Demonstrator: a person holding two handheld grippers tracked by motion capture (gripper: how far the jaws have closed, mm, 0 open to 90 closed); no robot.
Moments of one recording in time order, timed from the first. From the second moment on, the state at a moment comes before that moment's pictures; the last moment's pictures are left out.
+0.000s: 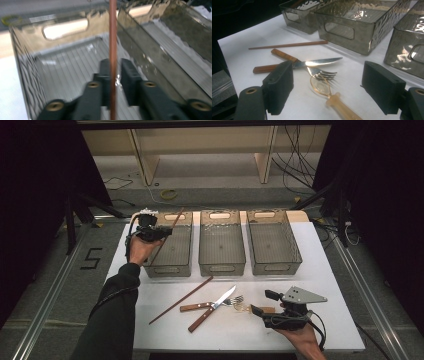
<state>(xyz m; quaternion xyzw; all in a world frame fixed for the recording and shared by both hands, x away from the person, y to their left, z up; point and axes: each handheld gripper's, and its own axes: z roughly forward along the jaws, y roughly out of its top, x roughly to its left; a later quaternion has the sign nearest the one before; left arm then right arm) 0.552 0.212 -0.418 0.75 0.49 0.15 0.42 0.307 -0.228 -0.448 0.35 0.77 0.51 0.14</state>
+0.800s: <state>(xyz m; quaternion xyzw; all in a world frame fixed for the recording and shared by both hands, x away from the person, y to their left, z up) 0.437 0.201 -0.398 0.81 0.43 0.07 0.41 0.307 -0.228 -0.449 0.35 0.77 0.51 0.14</state>
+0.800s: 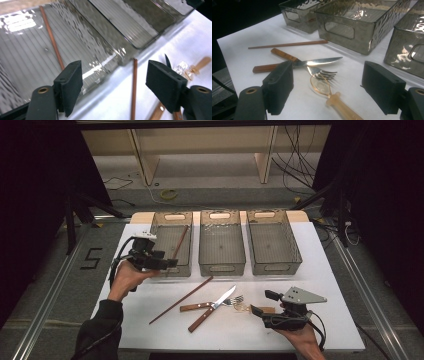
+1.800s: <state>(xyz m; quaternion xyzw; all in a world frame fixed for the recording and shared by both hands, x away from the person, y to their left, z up) 0.421 0.166 -0.437 0.89 0.39 0.05 0.25 0.304 -0.226 -0.446 0.35 0.78 0.50 0.15</state>
